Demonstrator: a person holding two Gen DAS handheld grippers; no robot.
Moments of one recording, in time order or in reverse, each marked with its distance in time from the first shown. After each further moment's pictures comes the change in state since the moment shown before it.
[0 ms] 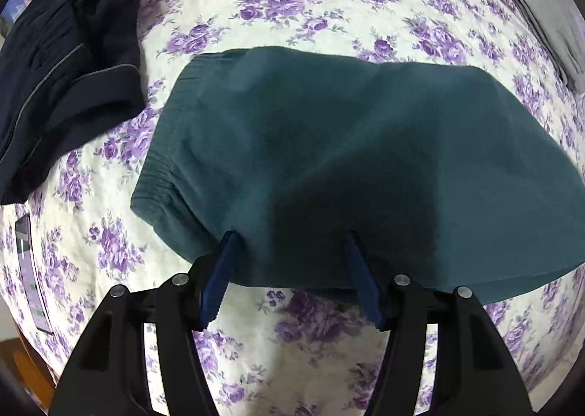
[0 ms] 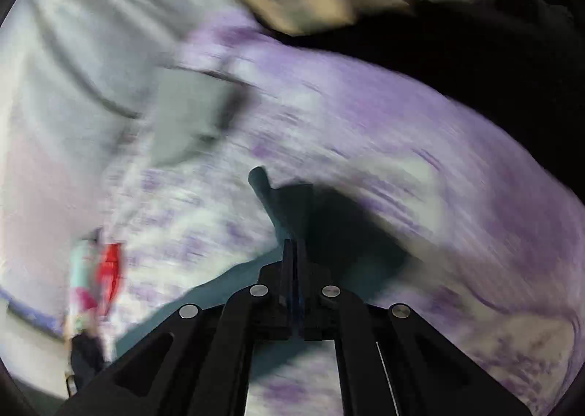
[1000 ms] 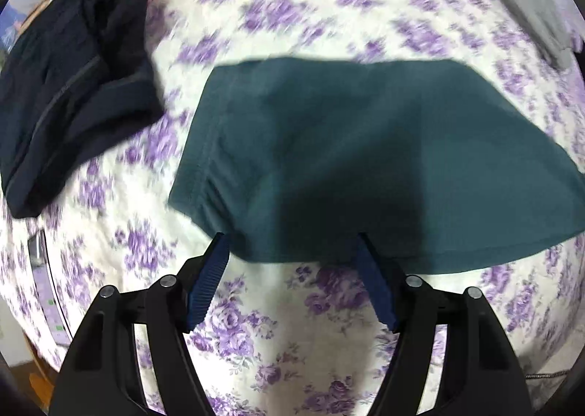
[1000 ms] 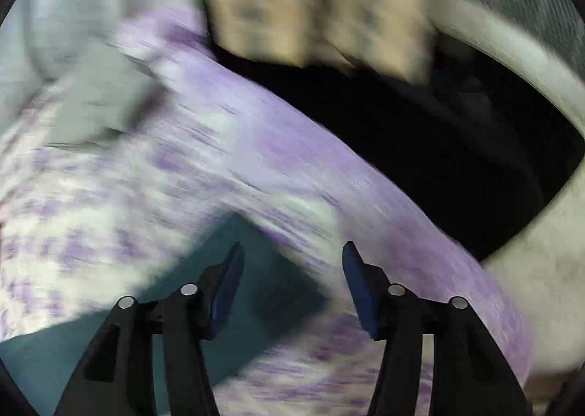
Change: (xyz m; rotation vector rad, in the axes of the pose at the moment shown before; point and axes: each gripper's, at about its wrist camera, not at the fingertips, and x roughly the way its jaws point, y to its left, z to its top) left arm -0.033 0.041 -0.028 0.096 -0.037 -0.028; right arm -0.003 0.078 -0.012 -0.256 -0.200 -0.460
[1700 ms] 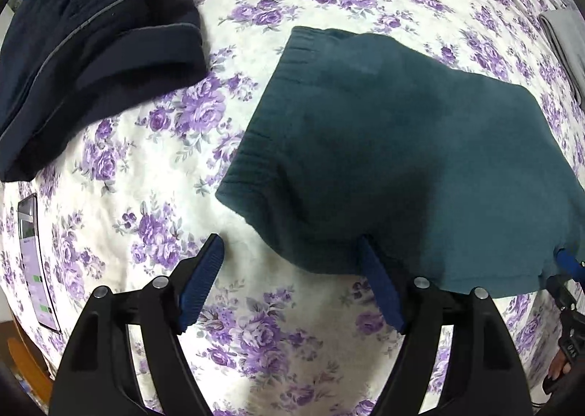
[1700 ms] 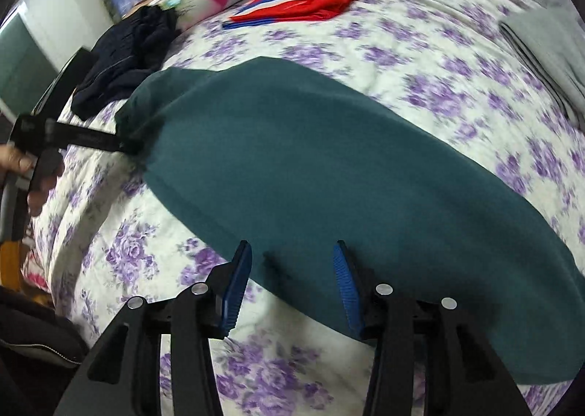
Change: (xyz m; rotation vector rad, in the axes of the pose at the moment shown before) left arm 0.030 0.075 -0.007 -0.165 0.065 0.020; right arm -0.078 0.270 -0.185 -0.950 0.325 0.790
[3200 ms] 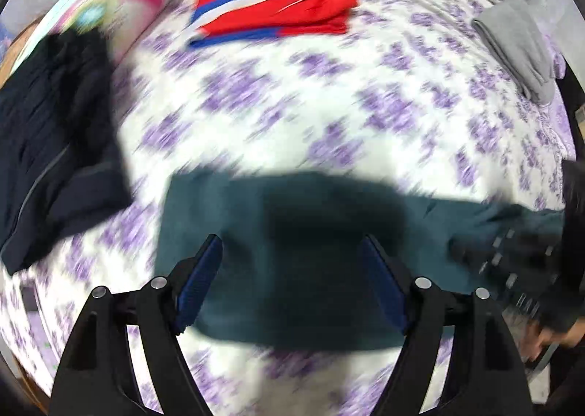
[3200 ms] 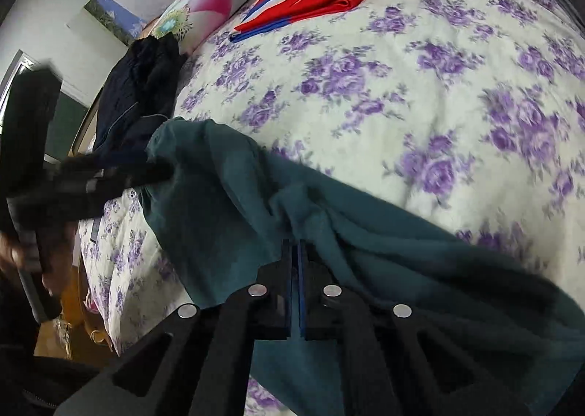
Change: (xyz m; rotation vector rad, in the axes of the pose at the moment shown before) left arm -0.044 -0.107 0.084 0.169 -0.159 -0.092; right arm 0.039 -0.021 0.069 0.158 0.064 0.280
